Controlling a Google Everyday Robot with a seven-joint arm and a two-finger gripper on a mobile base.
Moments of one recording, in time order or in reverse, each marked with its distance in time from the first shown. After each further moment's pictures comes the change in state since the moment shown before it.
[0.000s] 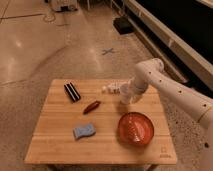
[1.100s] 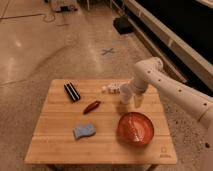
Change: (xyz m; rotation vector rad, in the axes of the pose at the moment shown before) arm 0.001 0.008 -0.005 -0.030 0.017 0.028
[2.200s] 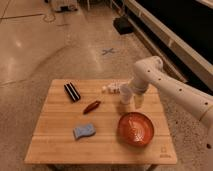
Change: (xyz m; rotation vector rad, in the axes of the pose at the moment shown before) arm -0.005 0.006 -0.007 -0.026 0.011 0.022
